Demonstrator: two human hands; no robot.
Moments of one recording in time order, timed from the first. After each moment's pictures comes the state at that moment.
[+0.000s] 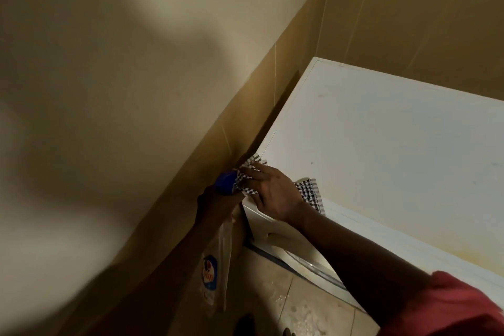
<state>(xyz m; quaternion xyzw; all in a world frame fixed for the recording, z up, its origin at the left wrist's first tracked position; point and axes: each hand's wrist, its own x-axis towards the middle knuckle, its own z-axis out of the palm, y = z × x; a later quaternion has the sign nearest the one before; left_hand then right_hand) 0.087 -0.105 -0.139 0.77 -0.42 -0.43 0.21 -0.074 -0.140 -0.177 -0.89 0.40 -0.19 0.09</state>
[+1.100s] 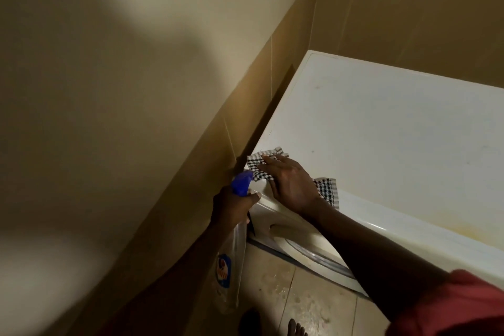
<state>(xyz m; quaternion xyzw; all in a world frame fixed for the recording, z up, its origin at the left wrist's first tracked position) 0.078 -0.090 -0.155 0.72 -0.46 -0.47 0.22 -0.091 -0.124 -0.181 -0.82 0.53 -0.19 0.10</state>
